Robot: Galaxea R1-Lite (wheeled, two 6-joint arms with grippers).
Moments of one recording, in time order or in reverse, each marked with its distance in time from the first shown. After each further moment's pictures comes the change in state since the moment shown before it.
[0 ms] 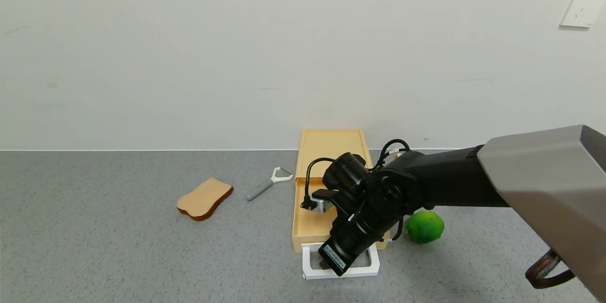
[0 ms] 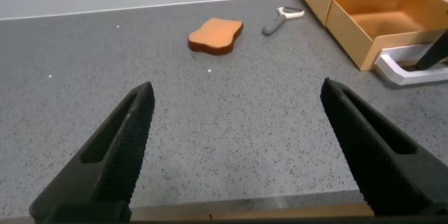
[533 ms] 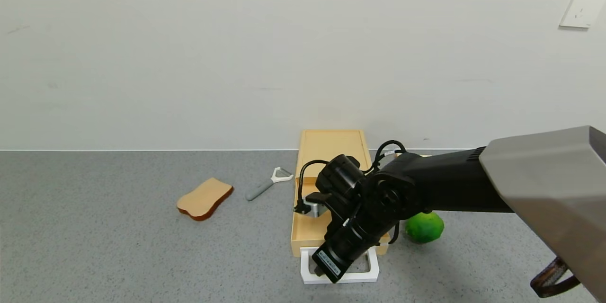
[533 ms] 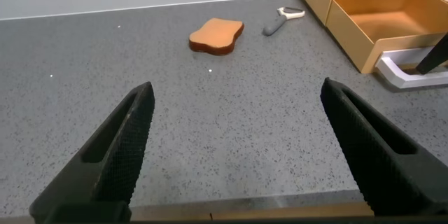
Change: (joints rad) left arm 0.000 0.000 0.000 0.000 0.000 0.000; right arm 0.012 -0.013 -0.001 -0.003 -0.009 0.013
